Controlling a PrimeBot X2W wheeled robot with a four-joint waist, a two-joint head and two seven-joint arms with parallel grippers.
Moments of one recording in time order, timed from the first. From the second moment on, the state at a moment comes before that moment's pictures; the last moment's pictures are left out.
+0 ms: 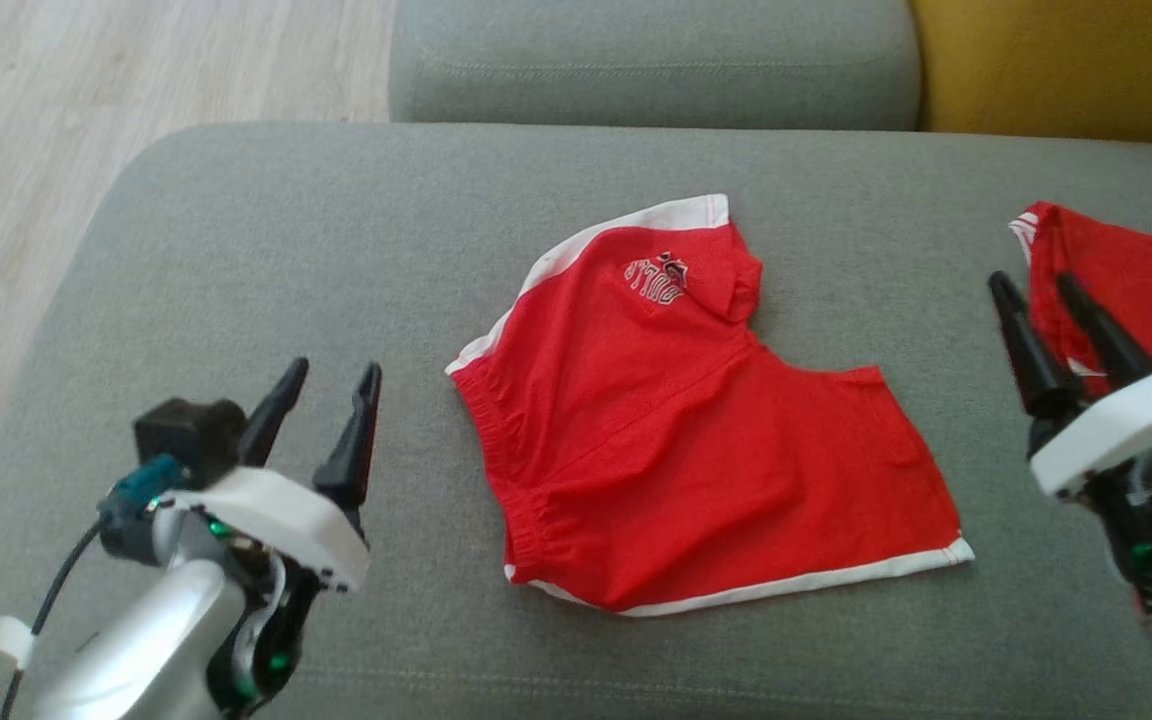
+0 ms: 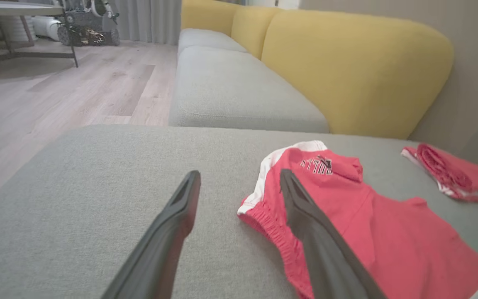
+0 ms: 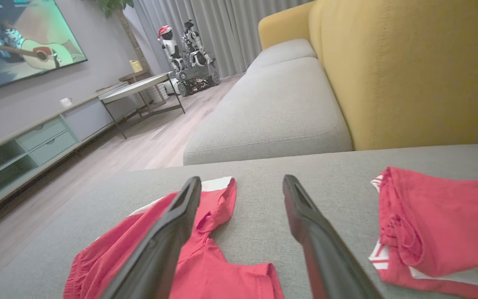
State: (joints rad) left arm -0.34 0.50 -0.79 0.18 -0.84 0.23 -0.25; right arm -0.25 -0.41 0.18 0.22 0.71 0.12 0.14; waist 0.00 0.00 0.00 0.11
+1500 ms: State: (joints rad) left arm -0.26 0.04 -0.34 0.28 -0.48 -0.06 -0.25; right arm -0.65 -0.45 0.55 0.67 0.65 0.12 0.14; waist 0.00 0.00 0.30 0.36
